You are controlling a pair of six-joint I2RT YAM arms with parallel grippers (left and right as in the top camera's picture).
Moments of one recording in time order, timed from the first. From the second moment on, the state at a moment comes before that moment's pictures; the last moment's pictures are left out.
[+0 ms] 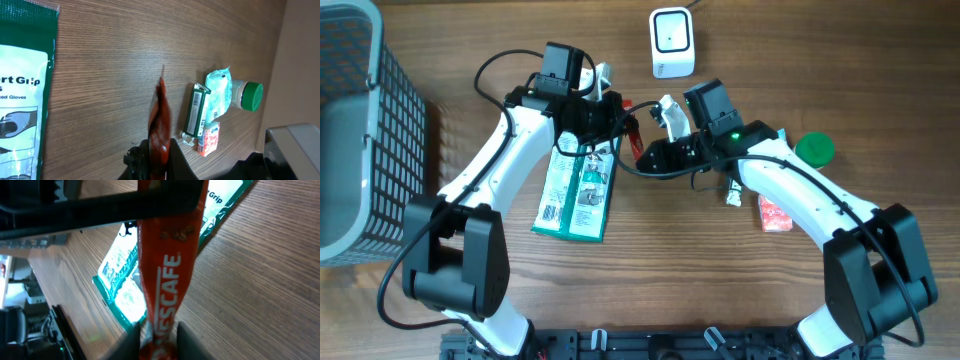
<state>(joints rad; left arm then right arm) -0.26 1.82 1.33 -0.59 0.63 -0.53 0.48 1.74 1.14 -0.43 -0.63 0.24</state>
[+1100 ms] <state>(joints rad) -0.26 1.82 1.33 -0.71 0.44 -0.97 0.67 1.71 1.18 -0.48 -0.03 -0.17</state>
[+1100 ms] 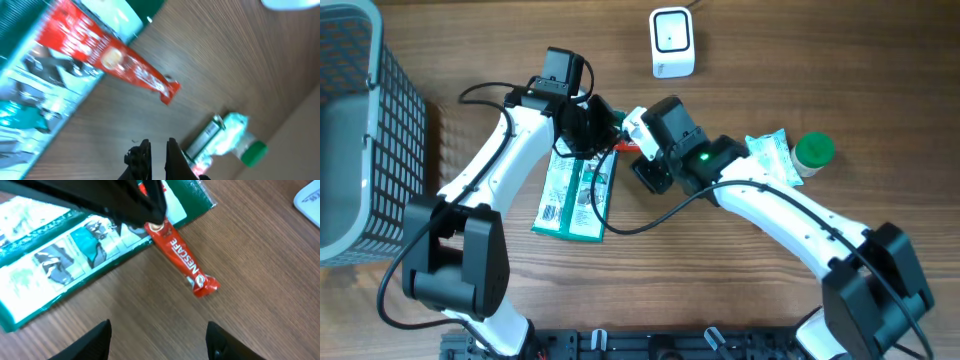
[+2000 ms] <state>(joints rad) -0.18 1.82 1.33 -0.74 0.19 -0.96 0.55 1.99 1.19 -0.32 -0.21 -0.31</state>
